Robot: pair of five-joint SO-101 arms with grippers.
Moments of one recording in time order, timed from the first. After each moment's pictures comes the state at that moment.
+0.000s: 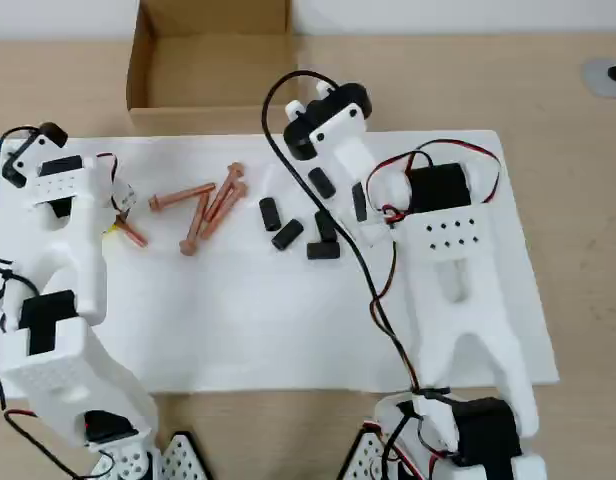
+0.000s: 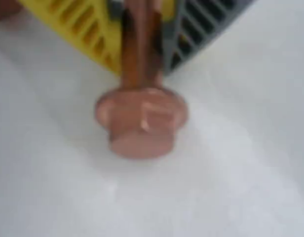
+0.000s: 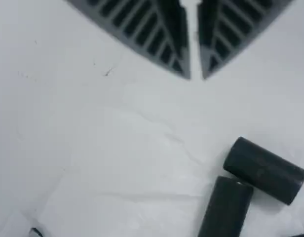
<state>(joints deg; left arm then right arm) -18.1 16.8 12.1 54.9 26.2 -14.9 -19.3 12.0 84.0 17.1</state>
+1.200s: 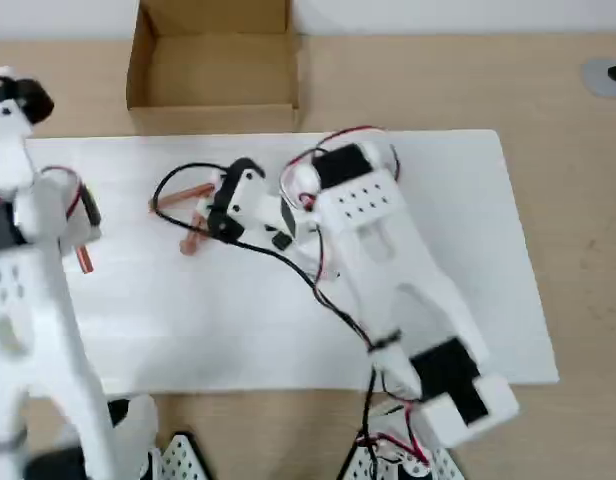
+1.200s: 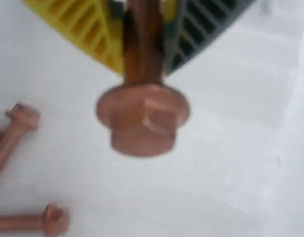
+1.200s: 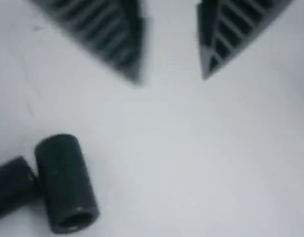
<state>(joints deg) -18.1 -35.6 11.3 89.2 -4.4 -29.1 1.7 2.7 98.1 37.6</state>
